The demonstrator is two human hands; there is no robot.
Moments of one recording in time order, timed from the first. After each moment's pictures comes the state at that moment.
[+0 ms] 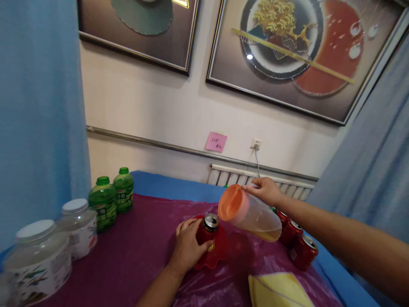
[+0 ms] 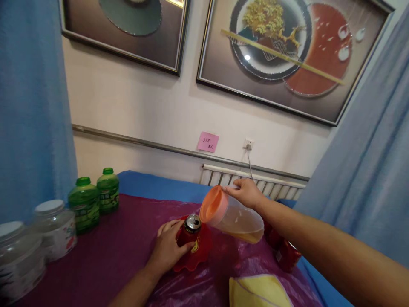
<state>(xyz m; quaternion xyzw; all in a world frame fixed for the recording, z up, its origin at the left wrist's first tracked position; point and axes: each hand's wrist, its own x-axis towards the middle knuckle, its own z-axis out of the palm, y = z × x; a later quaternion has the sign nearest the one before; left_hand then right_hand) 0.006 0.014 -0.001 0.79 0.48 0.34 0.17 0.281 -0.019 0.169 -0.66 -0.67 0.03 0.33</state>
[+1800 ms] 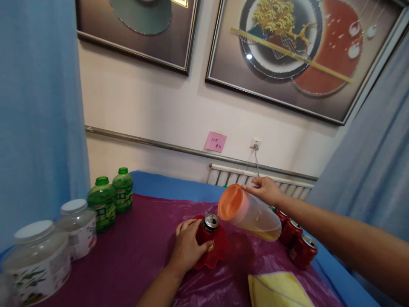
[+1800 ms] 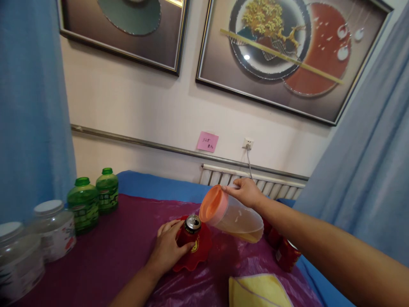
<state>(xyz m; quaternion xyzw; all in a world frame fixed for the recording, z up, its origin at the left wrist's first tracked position) 0.007 0.014 -0.003 0.79 0.48 0.34 0.18 0.281 -0.020 0.170 -0.66 -0.68 0.02 0.33</state>
